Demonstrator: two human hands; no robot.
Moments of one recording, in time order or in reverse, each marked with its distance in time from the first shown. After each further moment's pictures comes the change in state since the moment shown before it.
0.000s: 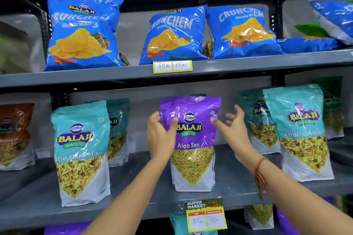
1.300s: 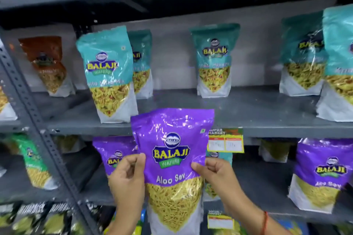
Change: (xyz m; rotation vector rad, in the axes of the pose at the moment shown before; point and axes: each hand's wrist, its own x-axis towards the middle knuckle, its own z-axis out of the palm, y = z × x) left_hand -0.219 -0.108 -0.163 -0.205 0.212 -0.337; right_hand -0.259 0.081 0.036 0.350 -0.588 0.522
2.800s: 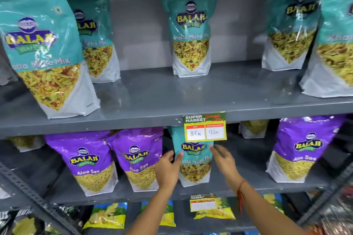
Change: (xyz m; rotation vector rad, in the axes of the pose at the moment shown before) left_hand -0.030 -0.170 0.138 0.585 -0.482 -0.216; right_hand 0.073 0.121 -0.112 -0.191 0.469 0.186
